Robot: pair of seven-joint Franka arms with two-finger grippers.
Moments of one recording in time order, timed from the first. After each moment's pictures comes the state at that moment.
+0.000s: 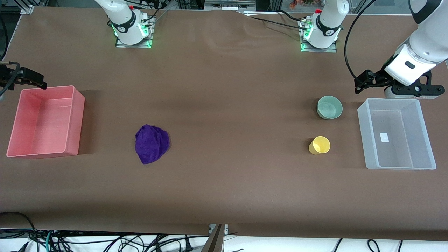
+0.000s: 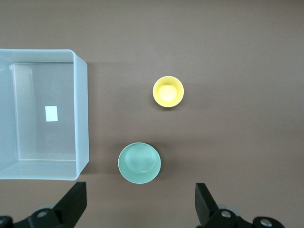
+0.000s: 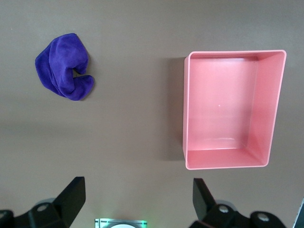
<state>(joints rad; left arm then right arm) 0.04 -0.07 -0.13 -1.81 0.00 1.74 -0.10 -0.15 0.13 0.10 -1.44 -0.07 1.44 -0.12</state>
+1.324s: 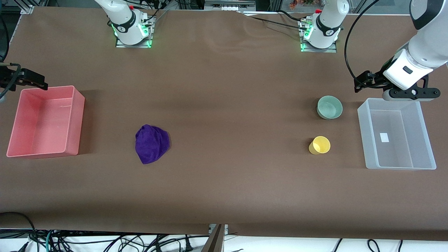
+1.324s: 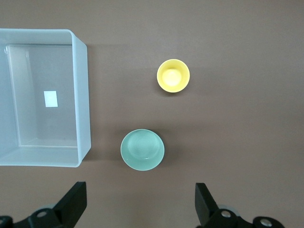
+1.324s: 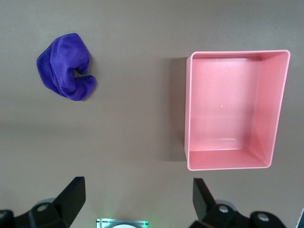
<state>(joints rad) 0.06 -0.05 -0.13 -1.80 0.00 1.68 -0.07 -0.15 0.14 0.10 -1.44 -0.06 1.45 -0.12</state>
